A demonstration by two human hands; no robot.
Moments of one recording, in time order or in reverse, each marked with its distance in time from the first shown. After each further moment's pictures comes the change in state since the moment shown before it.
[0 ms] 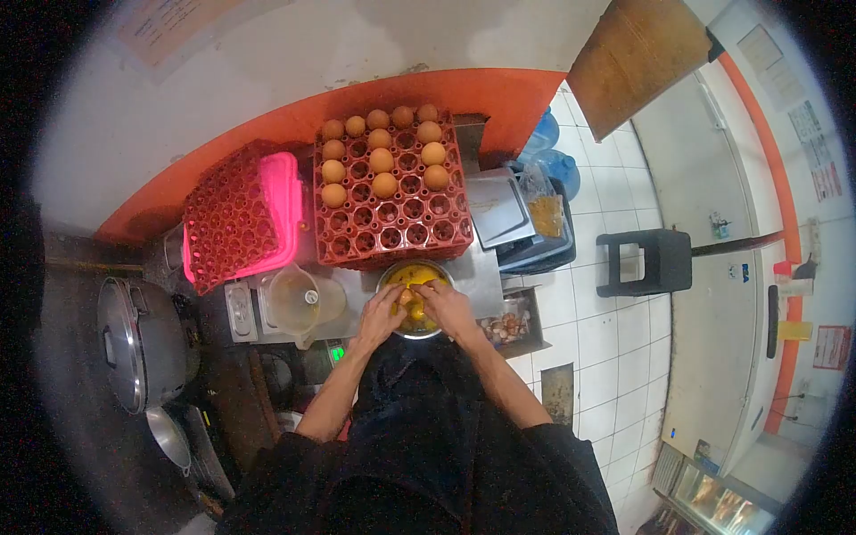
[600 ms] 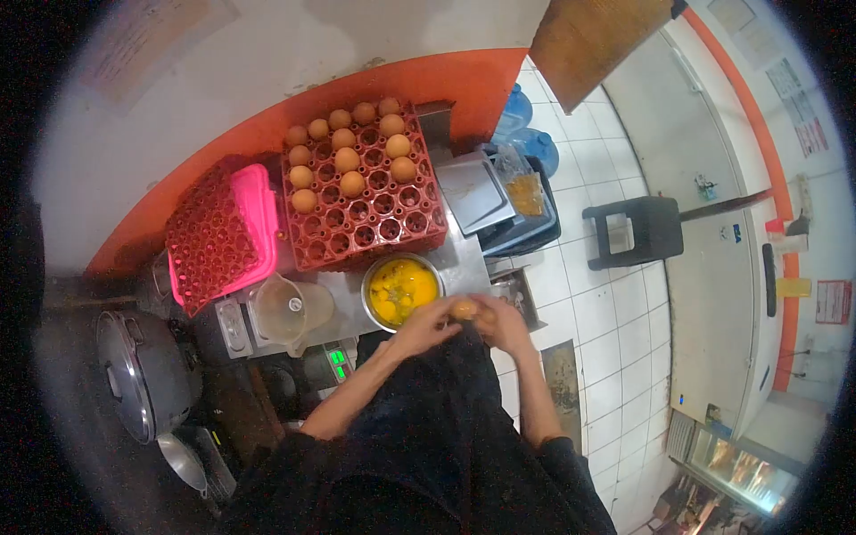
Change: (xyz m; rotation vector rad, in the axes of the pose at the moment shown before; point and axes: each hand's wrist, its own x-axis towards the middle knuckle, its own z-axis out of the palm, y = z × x) left_hand 0.008 0.092 0.045 -0.382 -0.452 0.111; right_hand -0.103 0.023 -0.090 0.350 -0.049 0.531
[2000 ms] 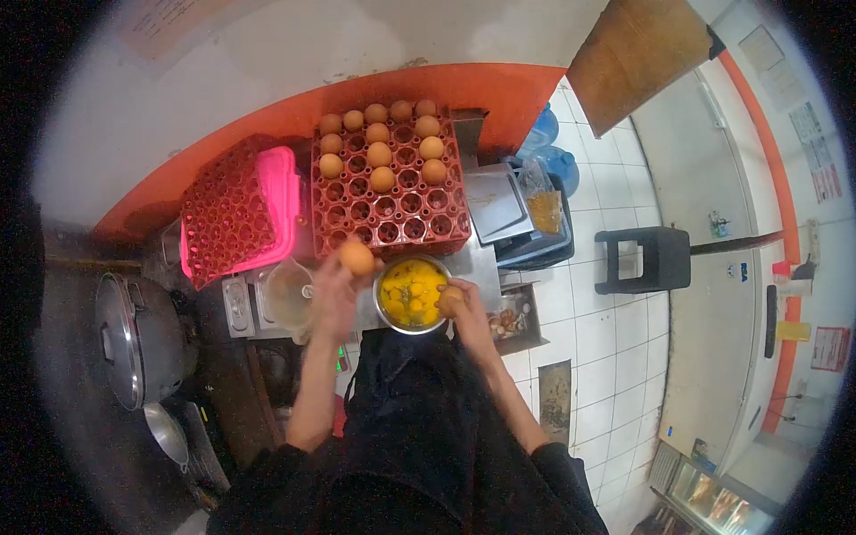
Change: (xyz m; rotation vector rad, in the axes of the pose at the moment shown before) left_hand -0.049 0.044 -0.131 -0.983 0.681 0.075; right_hand 0.024 -0.084 0.057 1.086 0.002 -0.024
